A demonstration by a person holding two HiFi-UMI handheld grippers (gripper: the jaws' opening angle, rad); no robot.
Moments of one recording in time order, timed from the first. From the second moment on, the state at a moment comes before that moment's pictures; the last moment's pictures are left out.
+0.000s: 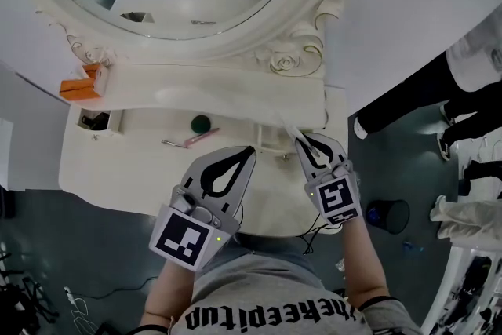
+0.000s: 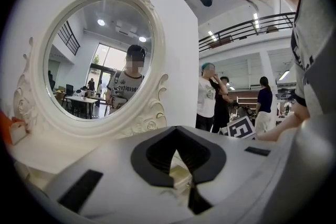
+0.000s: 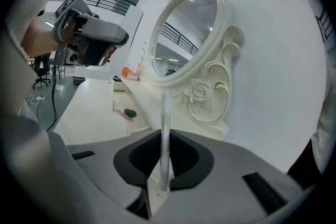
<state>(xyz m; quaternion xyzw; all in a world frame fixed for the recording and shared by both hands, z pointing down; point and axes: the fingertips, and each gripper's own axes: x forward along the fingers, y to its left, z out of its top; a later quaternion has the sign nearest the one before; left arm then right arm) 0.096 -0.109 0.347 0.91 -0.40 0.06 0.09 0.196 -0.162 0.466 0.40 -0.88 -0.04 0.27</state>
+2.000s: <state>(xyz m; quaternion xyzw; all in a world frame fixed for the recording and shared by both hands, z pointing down) 0.086 -0.131 0.358 0.91 -0.40 0.06 0.10 0.190 -0.172 0.517 0.31 -0.87 0.02 0.38</state>
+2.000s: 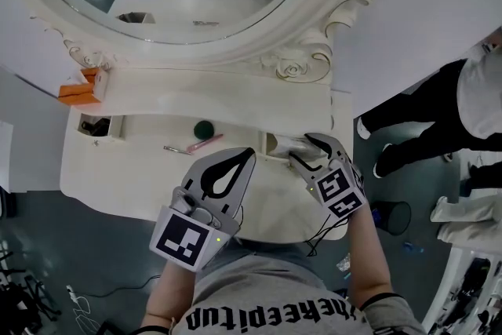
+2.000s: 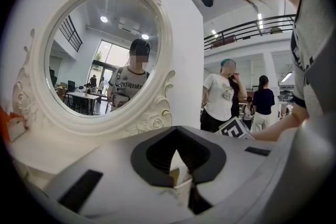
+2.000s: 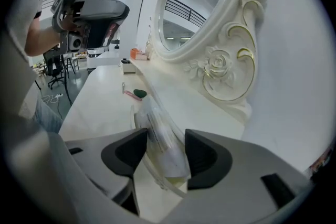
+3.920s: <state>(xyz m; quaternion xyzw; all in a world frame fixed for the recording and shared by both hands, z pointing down) 0.070 -0.108 0.328 0.96 -0.27 0.06 0.07 0.147 -0.127 0.384 0.49 -0.86 0.12 0.05</state>
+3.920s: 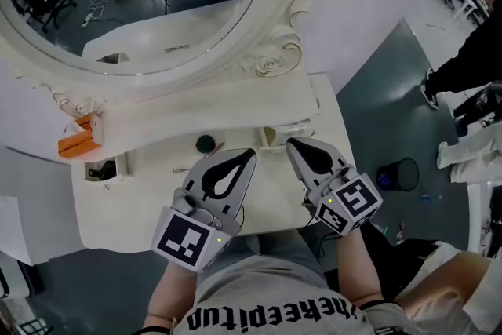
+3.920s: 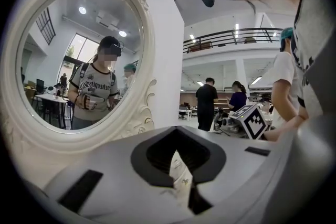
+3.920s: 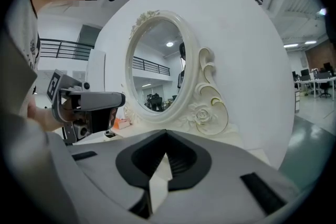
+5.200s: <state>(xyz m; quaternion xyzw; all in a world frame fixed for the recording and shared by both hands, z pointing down) 0.084 -0.051 0.311 0.99 -0.10 0.05 0.04 0.116 -0.040 0.303 0.57 -0.82 0.05 -0.02</state>
